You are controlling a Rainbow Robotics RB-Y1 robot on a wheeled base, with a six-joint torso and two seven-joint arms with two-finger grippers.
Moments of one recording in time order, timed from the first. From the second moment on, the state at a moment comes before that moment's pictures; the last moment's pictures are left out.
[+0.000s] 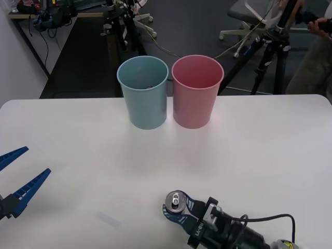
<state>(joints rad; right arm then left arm) 0.26 -0.25 0.33 -1.52 0.97 -0.87 0.68 0.35 0.40 0.52 -1.66 -0.96 -1.22 0.00</state>
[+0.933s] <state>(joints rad) 0.06 -0.34 0.39 -1.96 1.11 -0.37 0.18 0.35 0.40 0.52 -1.66 -0.96 -1.22 0.00</state>
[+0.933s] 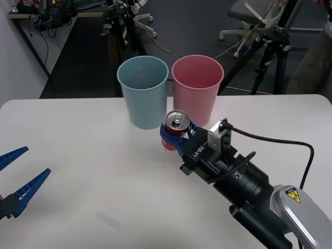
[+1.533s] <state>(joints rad) -0.26 -0.25 0.41 -1.83 1.28 -0.16 -0.06 0.35 0.40 0.52 -1.66 -0.96 -1.22 0.00</state>
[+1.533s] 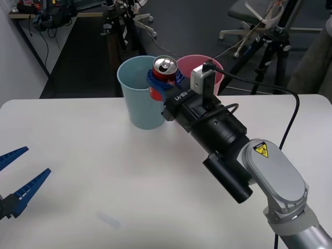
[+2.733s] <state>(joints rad) -0.83 -0.08 0.41 -1.11 1.25 0.11 -0.07 0.35 0.40 0.52 -1.66 -0.96 -1.22 0.00</state>
